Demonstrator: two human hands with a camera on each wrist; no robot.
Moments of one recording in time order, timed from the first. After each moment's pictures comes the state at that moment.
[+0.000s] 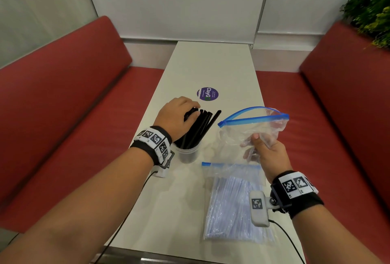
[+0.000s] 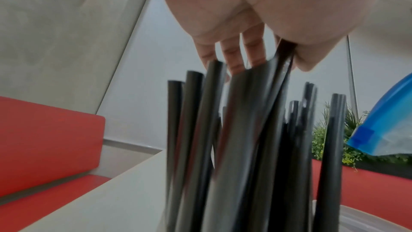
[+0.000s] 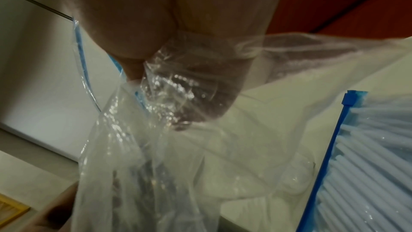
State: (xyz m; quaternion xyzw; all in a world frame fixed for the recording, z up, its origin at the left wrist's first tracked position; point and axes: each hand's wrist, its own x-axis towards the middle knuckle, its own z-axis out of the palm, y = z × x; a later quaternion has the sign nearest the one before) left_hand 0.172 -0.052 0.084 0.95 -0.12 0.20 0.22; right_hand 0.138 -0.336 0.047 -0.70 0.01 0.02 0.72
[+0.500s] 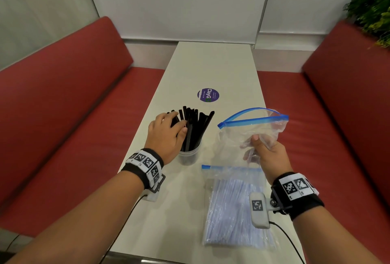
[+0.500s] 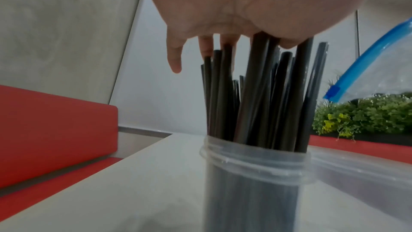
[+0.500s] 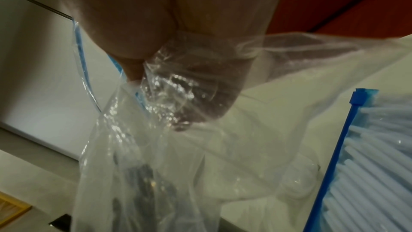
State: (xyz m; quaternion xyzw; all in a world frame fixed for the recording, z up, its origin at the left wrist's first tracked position) left_hand 0.141 -0.040 0.042 0.98 -0.03 0.17 0.11; right_hand 0.148 -0.337 0.046 -0.69 0.01 0.03 0.72
